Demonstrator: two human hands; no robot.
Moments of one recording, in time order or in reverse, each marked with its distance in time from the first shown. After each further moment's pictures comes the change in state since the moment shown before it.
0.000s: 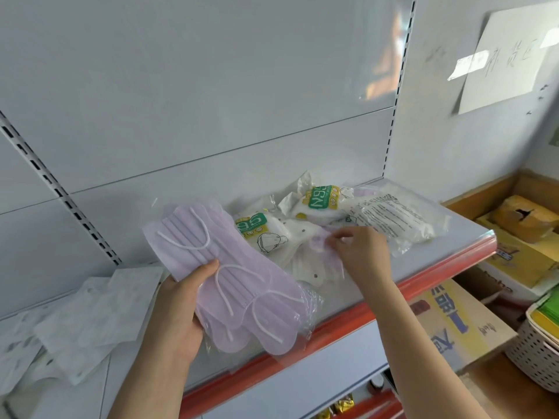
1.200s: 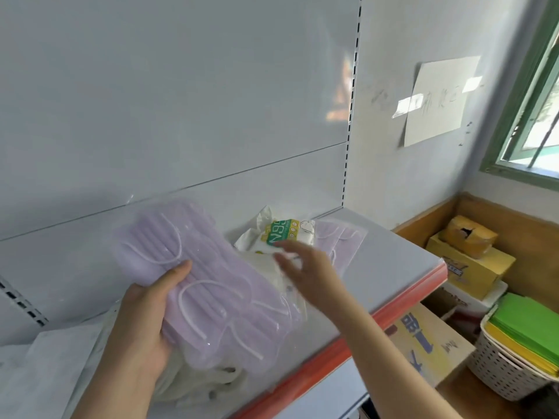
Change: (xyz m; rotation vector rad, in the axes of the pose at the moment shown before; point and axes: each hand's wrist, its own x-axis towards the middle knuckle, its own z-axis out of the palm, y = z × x) left_hand 0.032 0.023 0.052 0.003 -0.104 0.050; right_hand 0.031 -0.006 -0.001 0.130 -0.210 -0.266
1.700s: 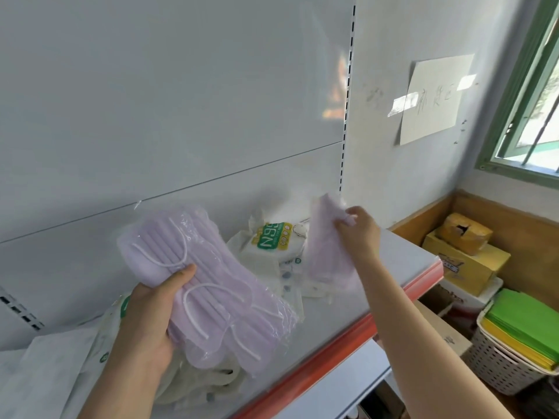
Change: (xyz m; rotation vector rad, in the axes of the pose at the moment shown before) left_hand 0.014 -0.010 0.002 0.097 0.052 -0.032; right_hand 0.061 0.067 -0.065 0.069 0.487 0.412
